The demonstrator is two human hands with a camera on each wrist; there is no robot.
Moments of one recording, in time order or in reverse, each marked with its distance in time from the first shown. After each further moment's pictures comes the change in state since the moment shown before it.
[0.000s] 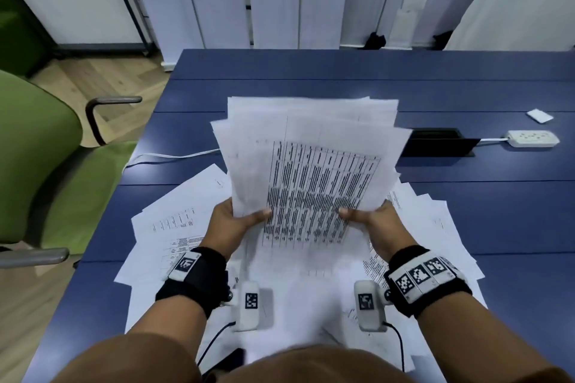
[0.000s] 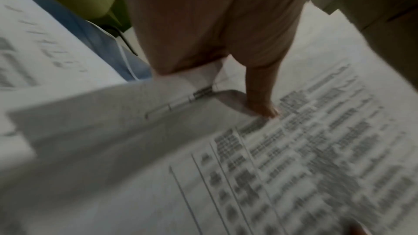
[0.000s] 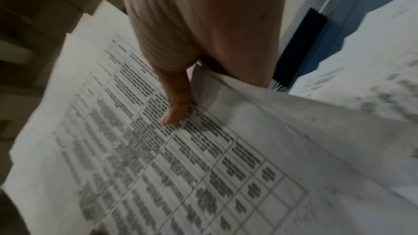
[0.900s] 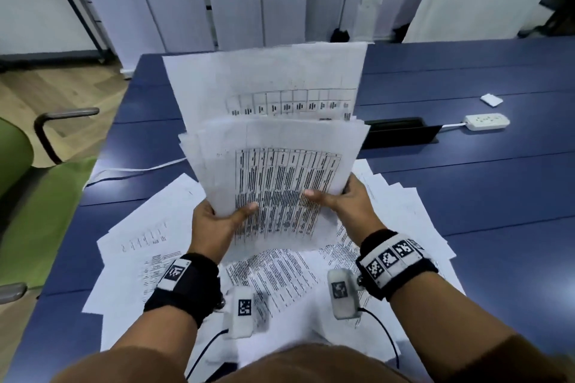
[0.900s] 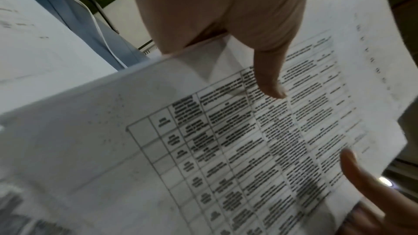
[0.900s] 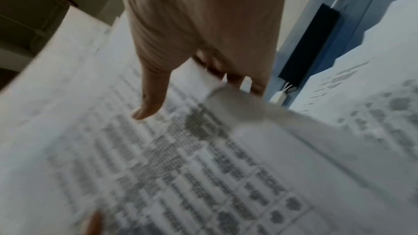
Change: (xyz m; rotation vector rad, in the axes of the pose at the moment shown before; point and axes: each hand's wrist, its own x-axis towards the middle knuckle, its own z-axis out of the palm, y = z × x) left_hand 0.007 0.006 0.024 0.098 0.033 0.173; right_hand -0.005 -0.022 0.019 -0.078 -0.017 -0.223
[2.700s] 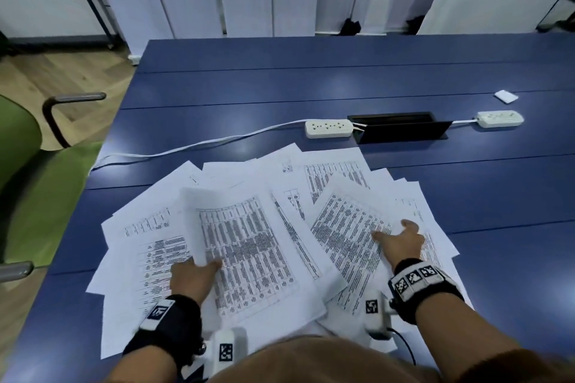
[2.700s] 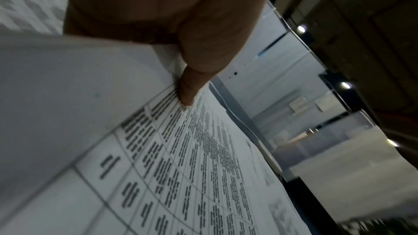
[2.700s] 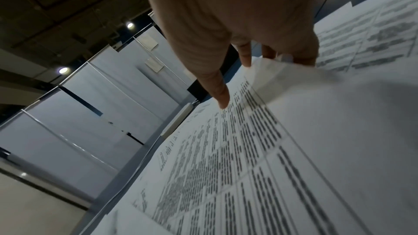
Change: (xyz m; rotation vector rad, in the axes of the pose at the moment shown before) left_hand -0.050 -0.103 -0.061 0.472 0.243 -0.640; right_hand -0.007 0.101 -0.114 -0.569 0.609 0.433
